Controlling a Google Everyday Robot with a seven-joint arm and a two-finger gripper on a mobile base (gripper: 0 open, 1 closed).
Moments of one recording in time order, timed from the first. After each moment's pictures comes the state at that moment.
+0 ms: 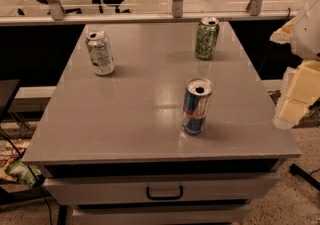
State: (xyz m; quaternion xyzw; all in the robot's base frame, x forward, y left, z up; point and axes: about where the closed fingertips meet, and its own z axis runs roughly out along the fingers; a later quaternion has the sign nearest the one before) arm 0.438 -0.216 0.977 -0.60 0.78 -0.04 0.16
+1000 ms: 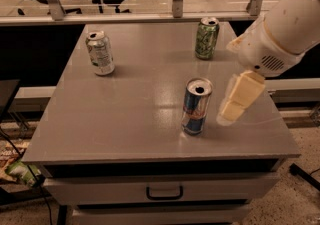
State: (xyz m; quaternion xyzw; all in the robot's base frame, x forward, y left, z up) arm 0.480 -0.146 0.934 -0.60 0.77 0.03 0.23
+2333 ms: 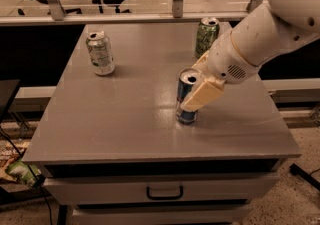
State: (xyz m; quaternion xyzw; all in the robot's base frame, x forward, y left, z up) arm 0.499 -0.084 0.904 -0.61 0.73 0.12 0.27
